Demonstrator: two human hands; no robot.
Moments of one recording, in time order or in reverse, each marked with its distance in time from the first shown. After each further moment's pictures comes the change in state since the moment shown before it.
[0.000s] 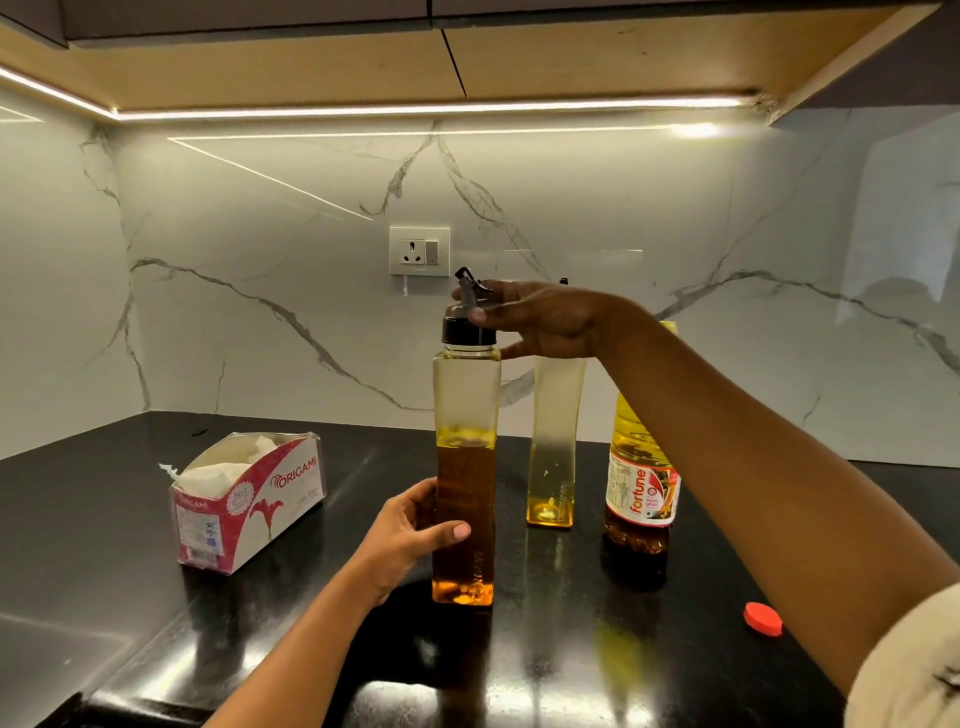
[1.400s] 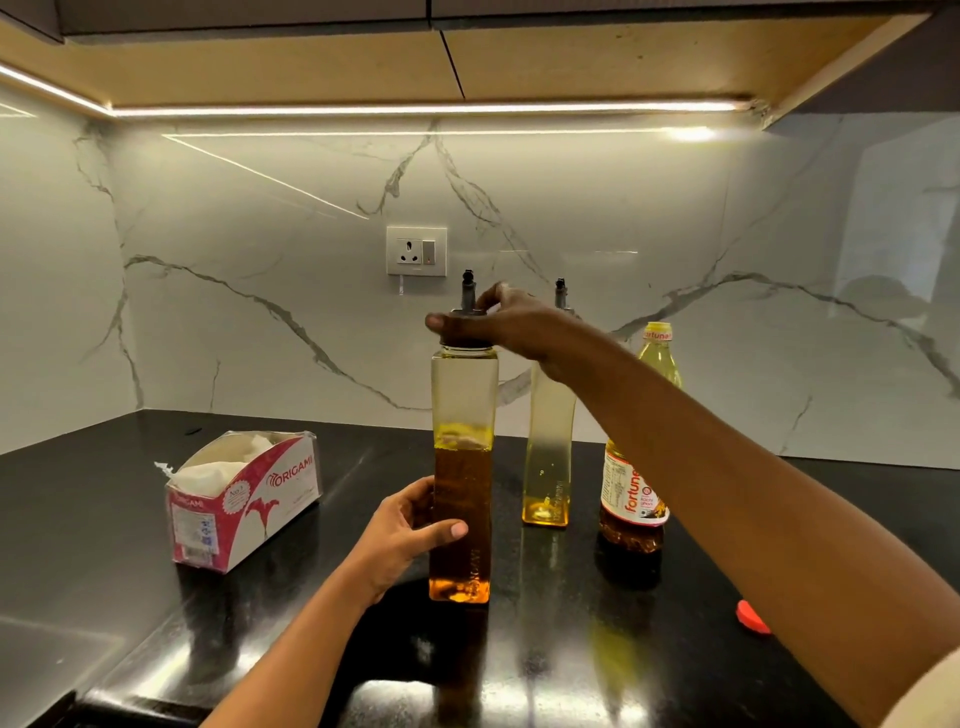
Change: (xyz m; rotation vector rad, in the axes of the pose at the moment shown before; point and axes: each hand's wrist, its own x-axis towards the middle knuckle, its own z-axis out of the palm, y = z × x) left_hand 0.001 -0.001 0.001 0.029 0.019 0.017; right_hand 0.003 0.003 0.031 -0.330 0.398 0.003
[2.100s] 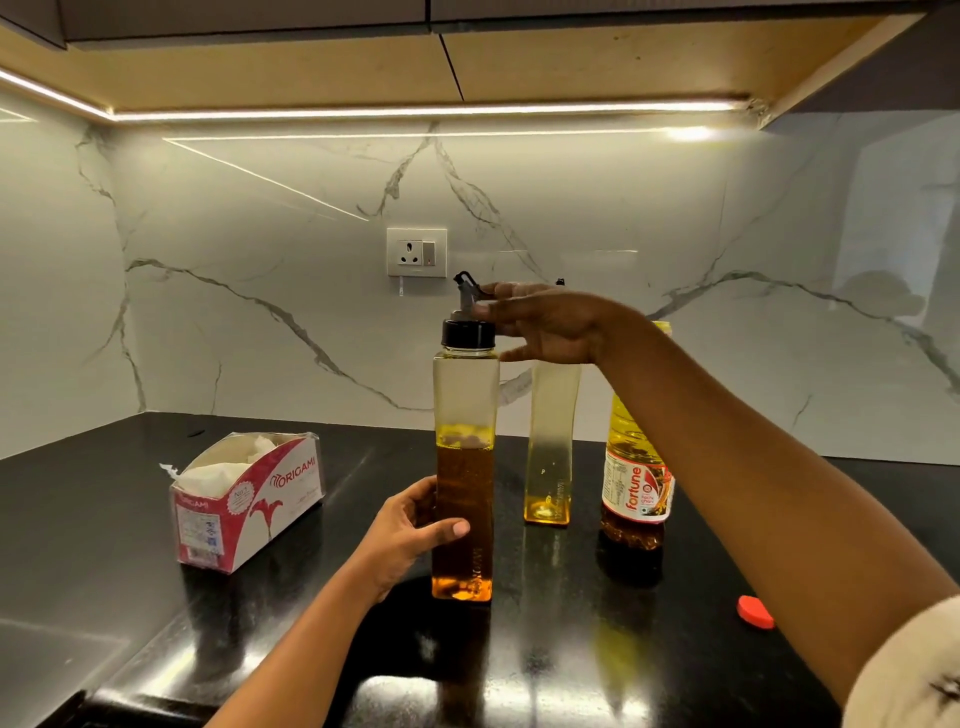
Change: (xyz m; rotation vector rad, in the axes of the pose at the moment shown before) left_hand -0.001 0.000 -0.002 -0.030 -0.013 -0.023; right_hand 0.001 0.008 -0.027 0.466 -0.287 0.052
